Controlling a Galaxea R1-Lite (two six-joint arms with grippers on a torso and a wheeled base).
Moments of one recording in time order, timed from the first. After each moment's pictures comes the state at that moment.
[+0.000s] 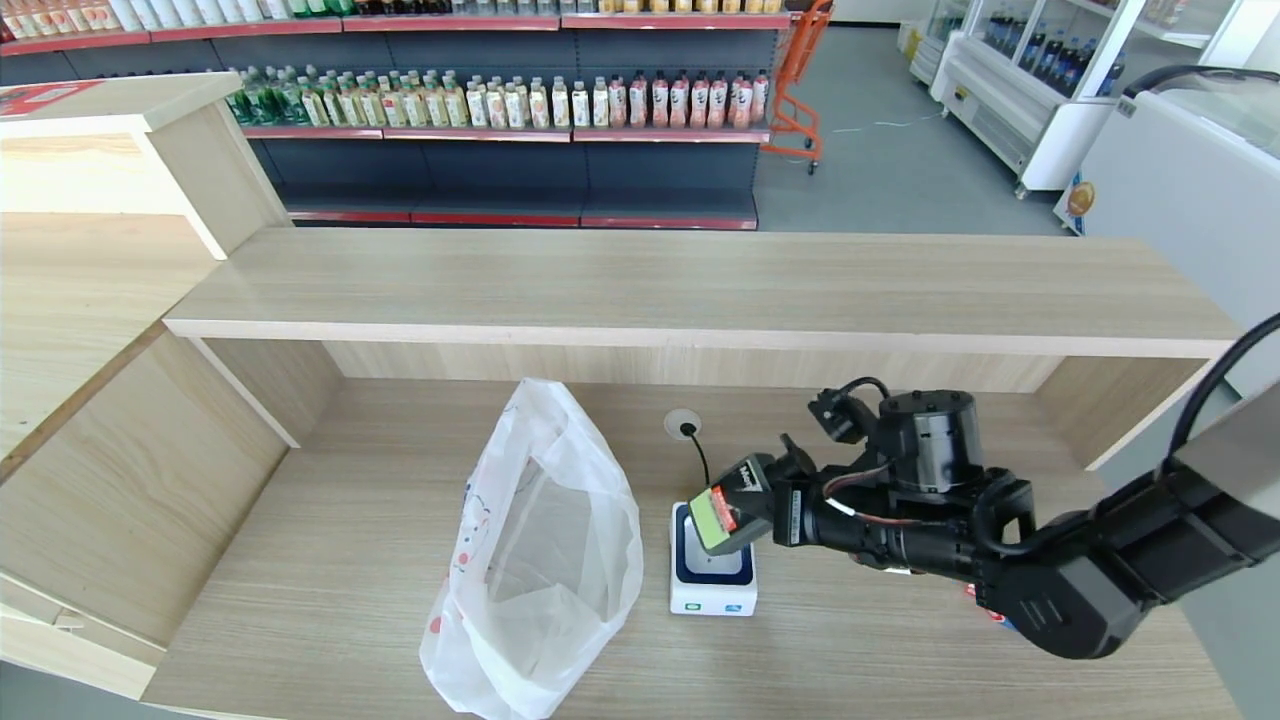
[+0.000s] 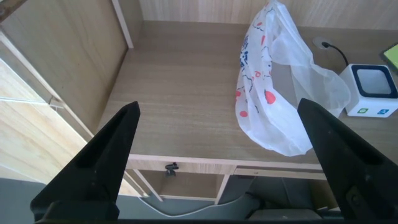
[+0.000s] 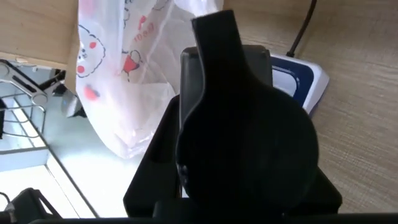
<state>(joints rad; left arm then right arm) 0.00 0.00 0.00 0.00 -0.01 0.00 0.52 1.95 -0.73 -0.83 0.26 0.36</state>
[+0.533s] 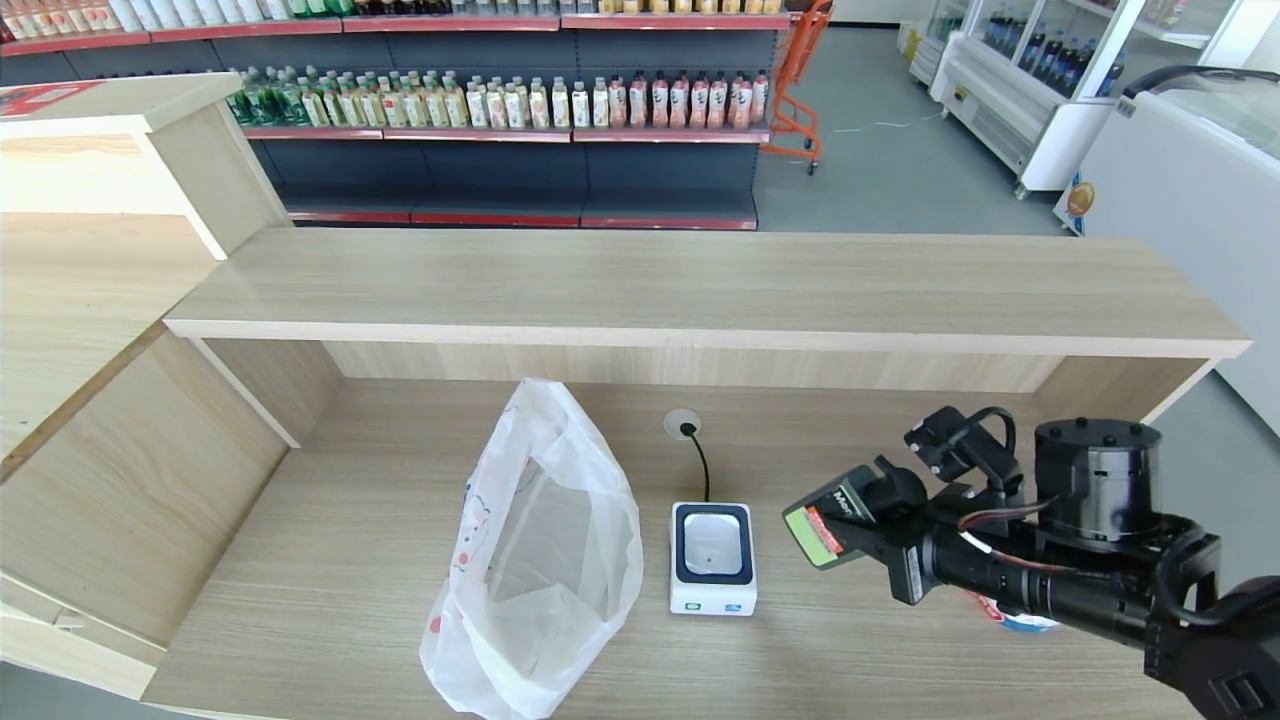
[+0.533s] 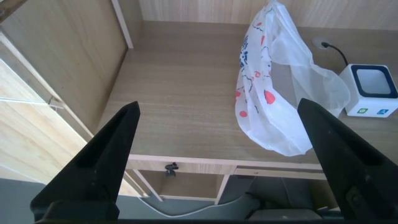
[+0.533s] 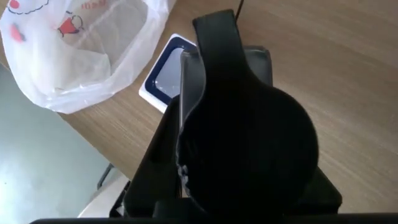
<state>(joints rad) 0.00 0.00 0.00 0.00 -0.01 0.00 0.39 1.74 -0.42 -0.94 0.23 -0.11</state>
